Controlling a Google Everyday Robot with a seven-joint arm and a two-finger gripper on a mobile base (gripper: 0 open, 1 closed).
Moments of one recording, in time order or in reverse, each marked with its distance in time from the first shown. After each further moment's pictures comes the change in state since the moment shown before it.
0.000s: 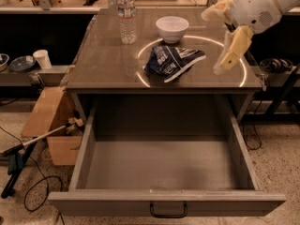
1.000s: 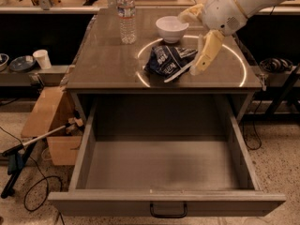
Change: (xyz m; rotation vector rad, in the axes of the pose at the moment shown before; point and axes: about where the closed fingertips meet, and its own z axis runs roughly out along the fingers) arm -0.019 -0.020 0.051 -0.032 -0.014 -0.078
